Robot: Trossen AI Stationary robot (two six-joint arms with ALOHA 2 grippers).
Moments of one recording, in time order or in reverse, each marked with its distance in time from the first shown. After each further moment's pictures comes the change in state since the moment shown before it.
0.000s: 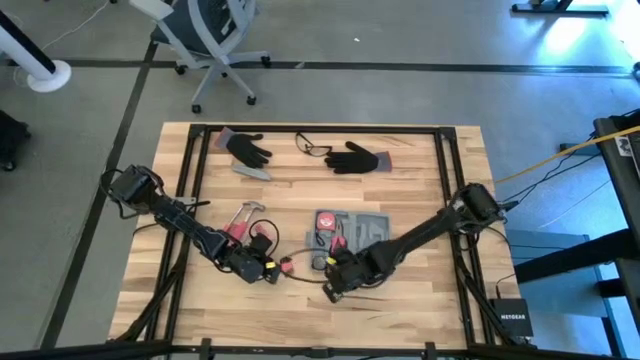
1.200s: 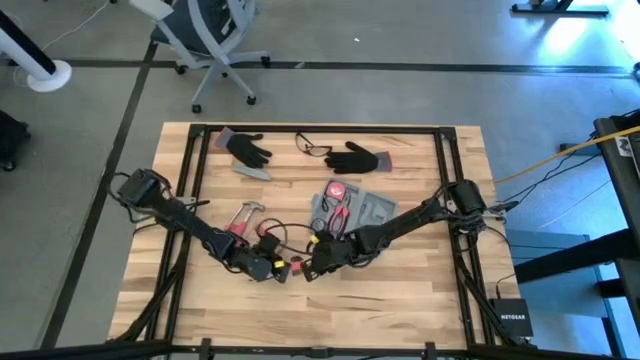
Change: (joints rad) left arm 0.033 0.097 0.081 0.068 -0.045 0.071; right arm -0.130 0.070 -0.001 0.330 -0.004 -0.001
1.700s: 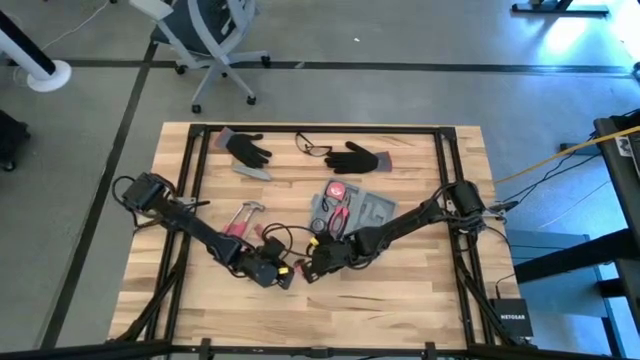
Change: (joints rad) left arm -0.026 0.014 0.066 -0.101 0.007 0.021; right arm -0.003 0.001 0.000 -0.023 -0.010 -0.075
